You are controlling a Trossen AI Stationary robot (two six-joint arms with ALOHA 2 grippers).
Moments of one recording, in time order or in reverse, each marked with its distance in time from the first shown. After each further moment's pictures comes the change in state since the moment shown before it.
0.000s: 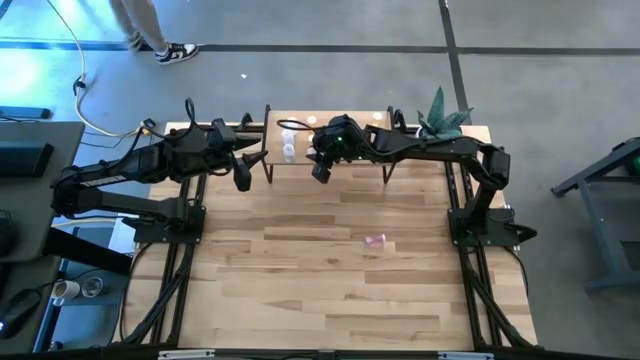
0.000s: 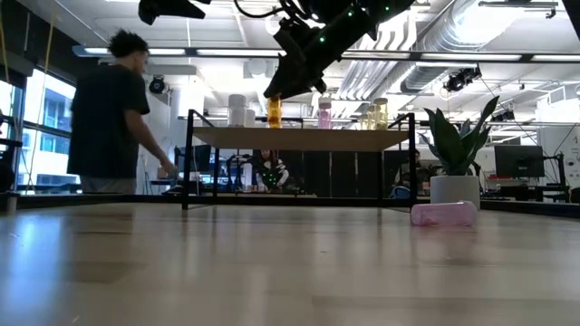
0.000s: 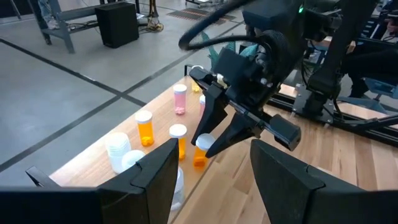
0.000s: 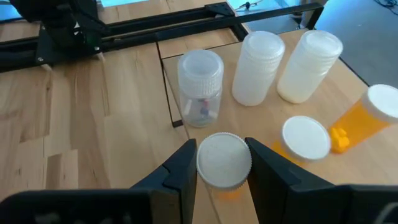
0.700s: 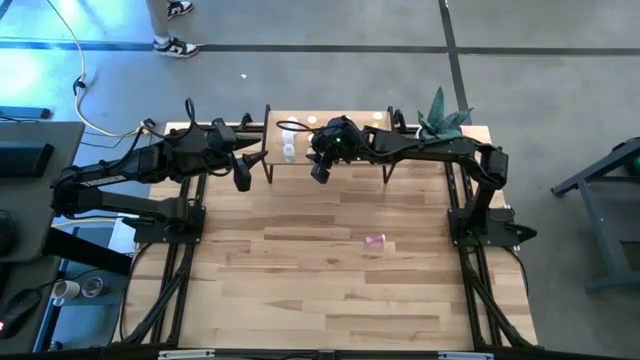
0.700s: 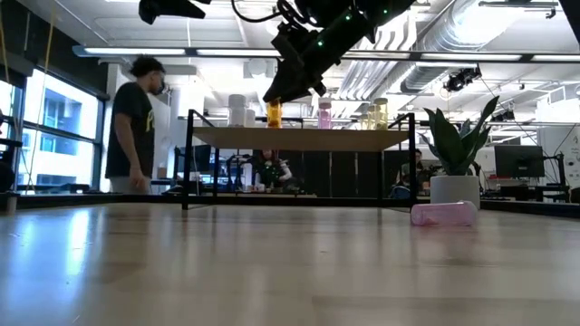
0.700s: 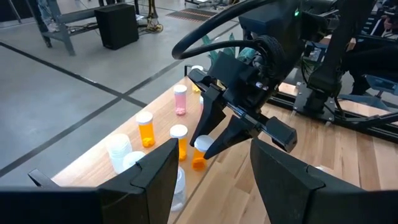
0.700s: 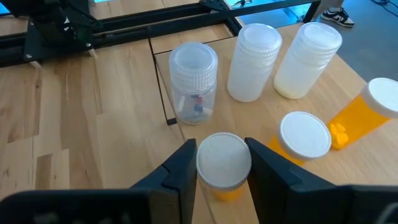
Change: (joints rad) left arm 0.000 0.000 0.000 0.000 0.001 0.018; right arm 0.000 0.014 0.000 -0.001 0.022 0.003
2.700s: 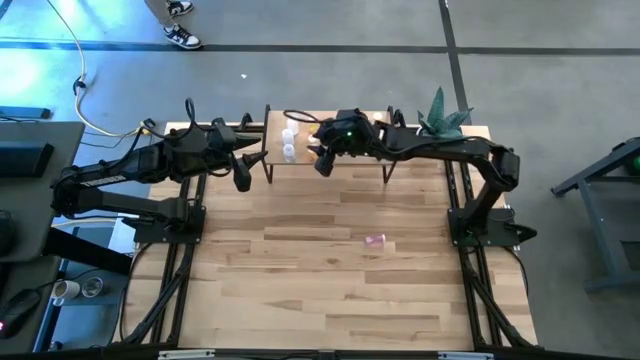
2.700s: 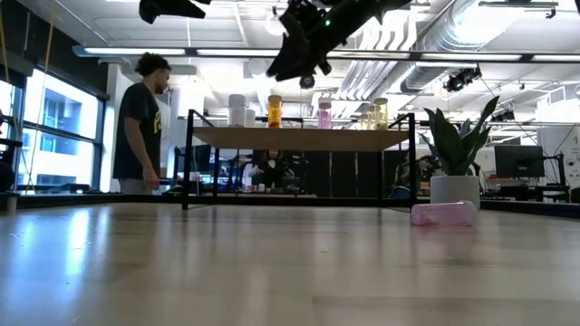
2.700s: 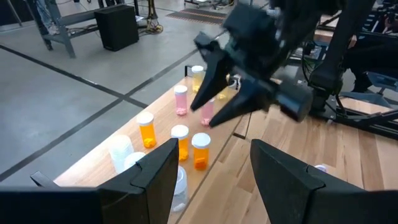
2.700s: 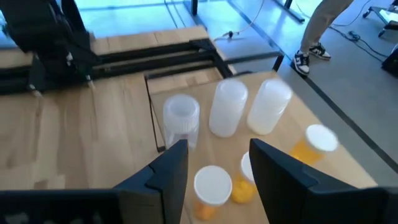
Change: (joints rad) left arm 0.000 0.000 0.000 0.000 0.000 0.016; right arm 0.001 -0.093 0.000 0.033 0.045 -0.039
